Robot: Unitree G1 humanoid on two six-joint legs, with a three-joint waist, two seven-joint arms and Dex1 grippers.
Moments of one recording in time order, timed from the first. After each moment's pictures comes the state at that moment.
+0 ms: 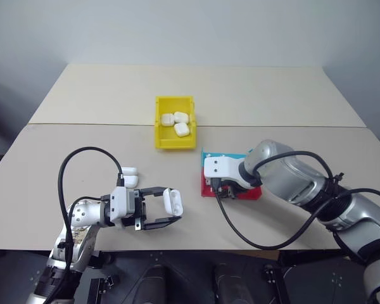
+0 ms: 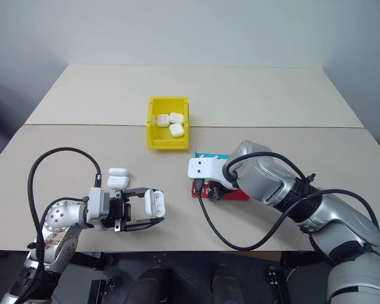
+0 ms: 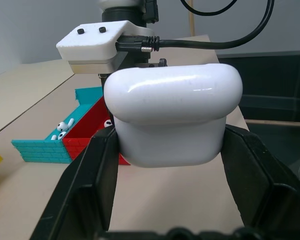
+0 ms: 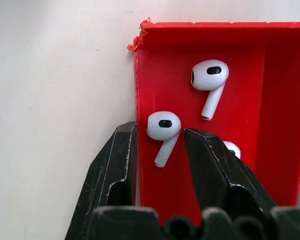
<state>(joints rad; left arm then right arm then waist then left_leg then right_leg) -0.11 0.55 -0.04 -0.14 -0.45 -0.17 -1.25 -0.99 -0.74 0.82 -0.20 -0.03 1.03 1.15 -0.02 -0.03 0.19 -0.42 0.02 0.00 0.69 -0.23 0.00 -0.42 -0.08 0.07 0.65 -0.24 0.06</state>
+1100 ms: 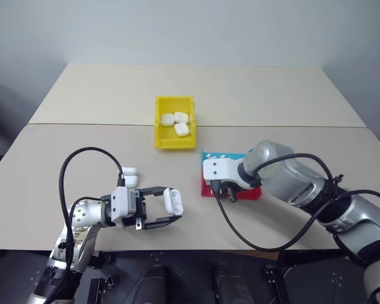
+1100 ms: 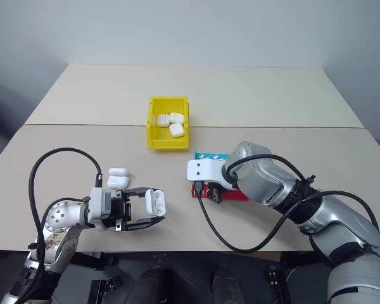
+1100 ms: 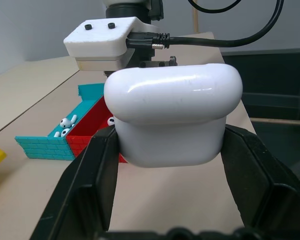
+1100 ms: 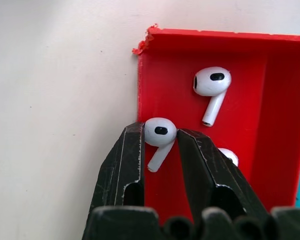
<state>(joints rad) -0.11 0.55 -0.04 -0.14 -0.43 -0.17 -1.23 -0.98 -0.74 0.82 -0.21 -0.06 0.97 1.17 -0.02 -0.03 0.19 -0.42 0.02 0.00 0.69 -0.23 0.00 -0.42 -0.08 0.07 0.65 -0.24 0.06</state>
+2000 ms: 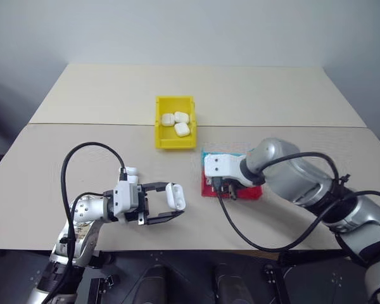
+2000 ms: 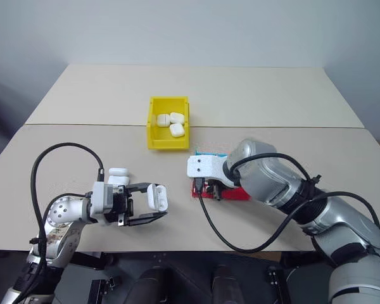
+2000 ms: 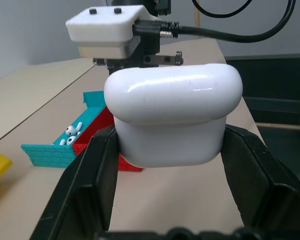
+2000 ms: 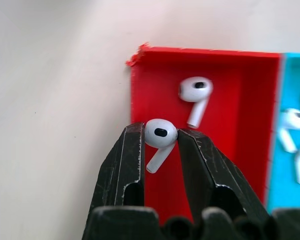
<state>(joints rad) -0.16 0.54 -0.05 -0.14 -0.45 -0.12 -1.22 -0.98 -0.77 0.72 -0.30 -0.05 1.02 1.18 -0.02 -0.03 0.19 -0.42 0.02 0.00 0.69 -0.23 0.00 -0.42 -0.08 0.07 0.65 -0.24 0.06</state>
